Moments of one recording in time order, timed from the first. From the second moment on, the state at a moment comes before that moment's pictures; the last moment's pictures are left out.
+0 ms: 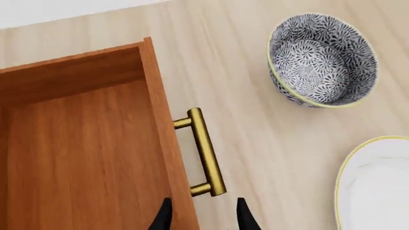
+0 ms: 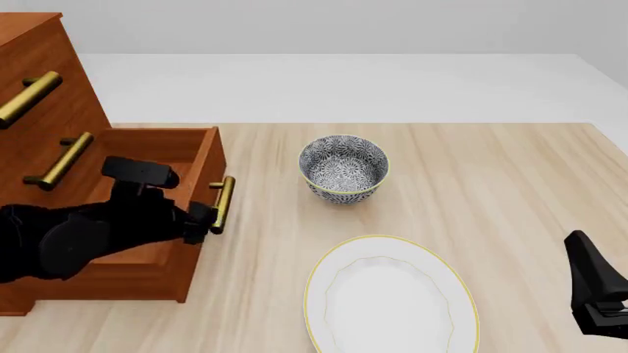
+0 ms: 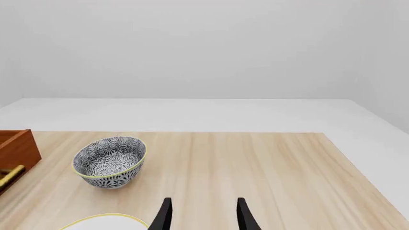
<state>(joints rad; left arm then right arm) -0.34 1.34 -0.52 -0.06 0.01 0.01 0.01 0.00 -0.01 0.00</state>
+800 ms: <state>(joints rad) -0.21 0.23 -0.38 0.31 0.17 0.01 0.01 0.00 -0.01 0.00</state>
